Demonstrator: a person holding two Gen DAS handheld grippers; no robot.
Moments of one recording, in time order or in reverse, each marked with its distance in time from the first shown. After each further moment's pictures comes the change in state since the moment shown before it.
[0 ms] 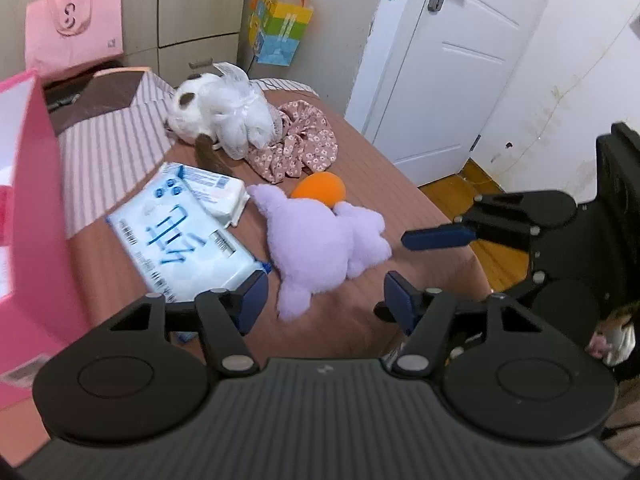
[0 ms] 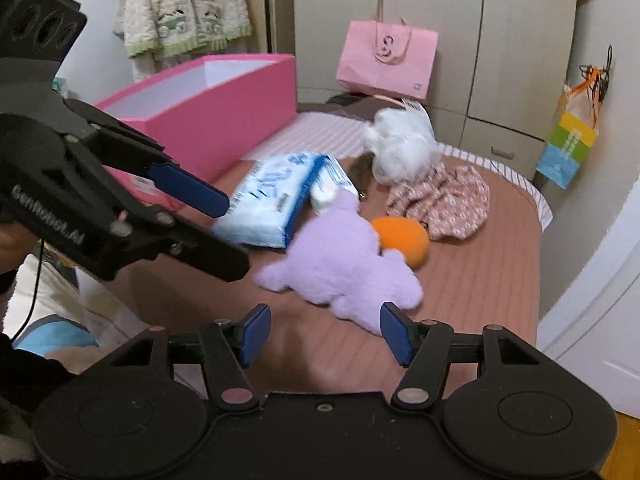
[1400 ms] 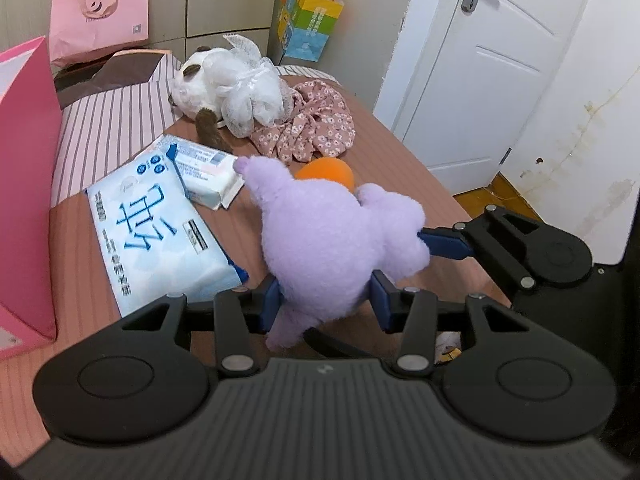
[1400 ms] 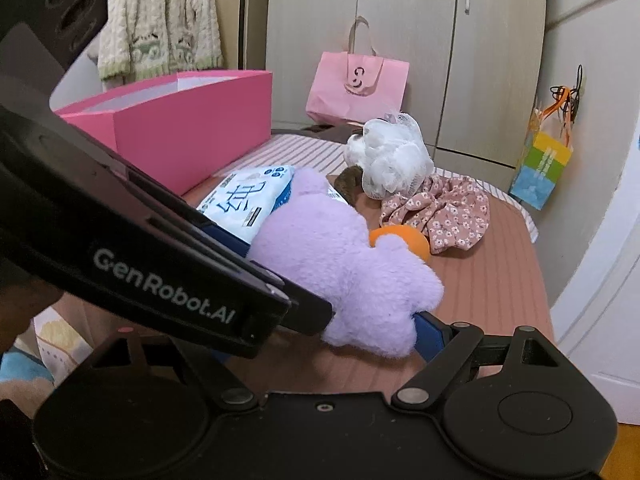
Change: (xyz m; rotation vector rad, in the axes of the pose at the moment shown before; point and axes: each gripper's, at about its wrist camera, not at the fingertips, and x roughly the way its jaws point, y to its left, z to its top) left arm 0.033 -0.016 -0.017 -0.075 -0.018 0.094; right arm 0.029 0.036 -0.019 -0.003 -0.144 -0.142
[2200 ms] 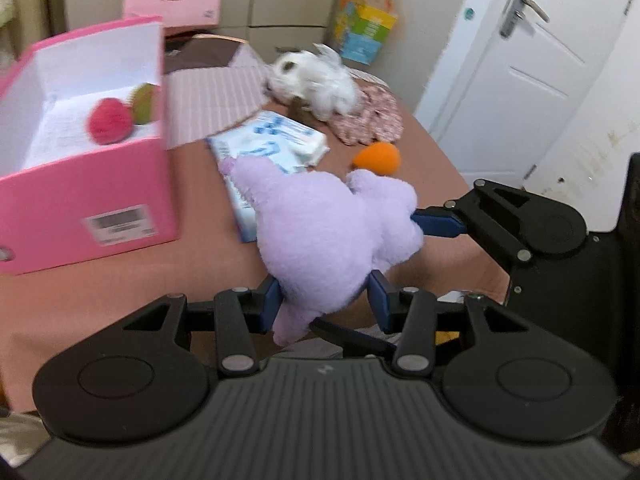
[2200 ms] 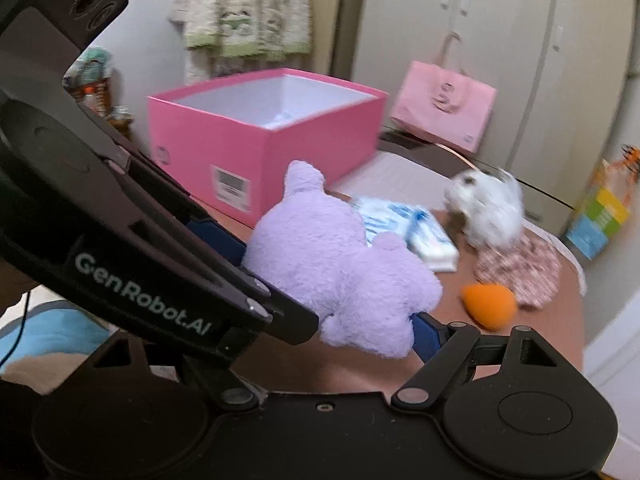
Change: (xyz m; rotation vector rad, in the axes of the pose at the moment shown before) left arm -0.113 0.030 -0.038 -0.127 0.006 0.095; right arm -0.046 0.076 0.039 -0.182 0.023 0.200
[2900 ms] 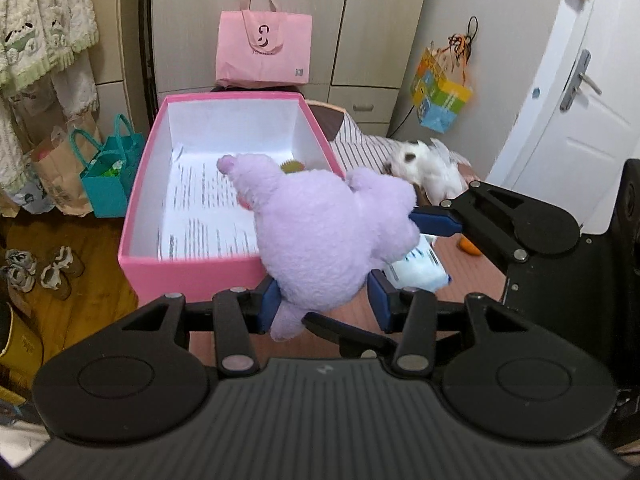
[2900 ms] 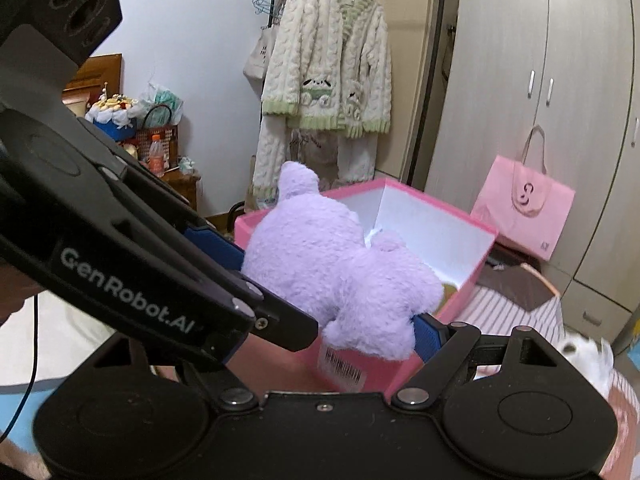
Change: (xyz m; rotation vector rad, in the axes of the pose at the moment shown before) left arm -0.082 0.106 0.041 -0.068 -0.146 0.138; right arm 0.033 0.061 0.112 -0.109 -0.193 0.121
